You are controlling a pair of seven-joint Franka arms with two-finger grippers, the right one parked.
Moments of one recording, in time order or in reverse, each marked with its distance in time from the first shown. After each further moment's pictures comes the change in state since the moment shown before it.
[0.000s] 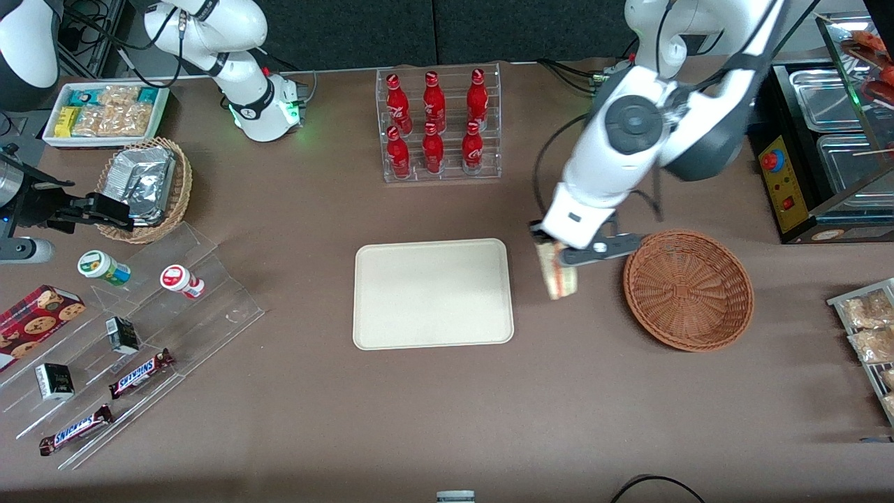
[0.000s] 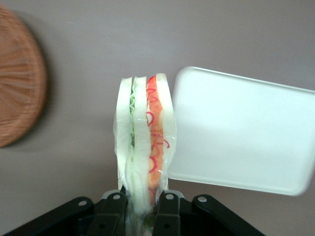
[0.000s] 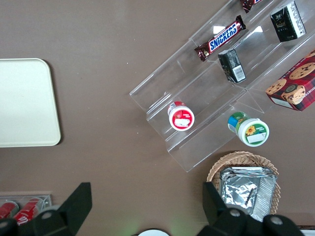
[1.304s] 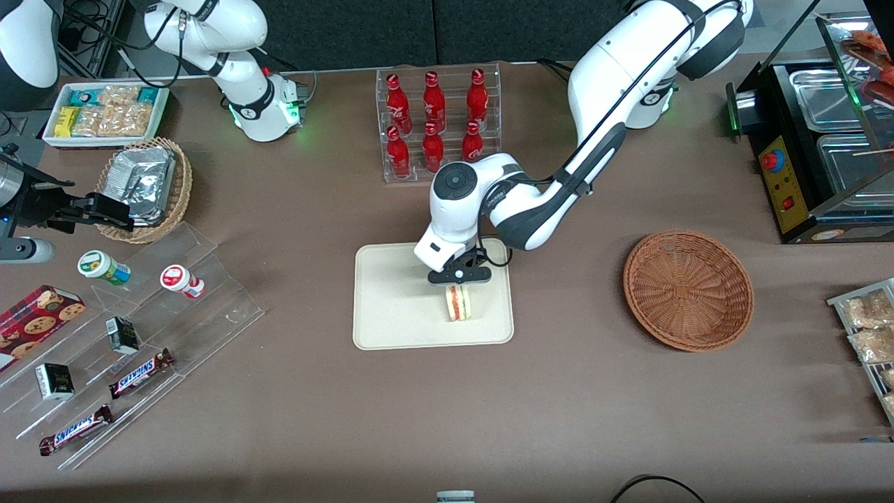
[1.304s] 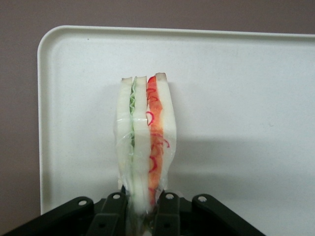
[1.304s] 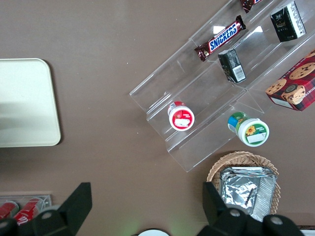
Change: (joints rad) arm -0.280 0.500 0.004 0.184 0.462 0.263 -0.322
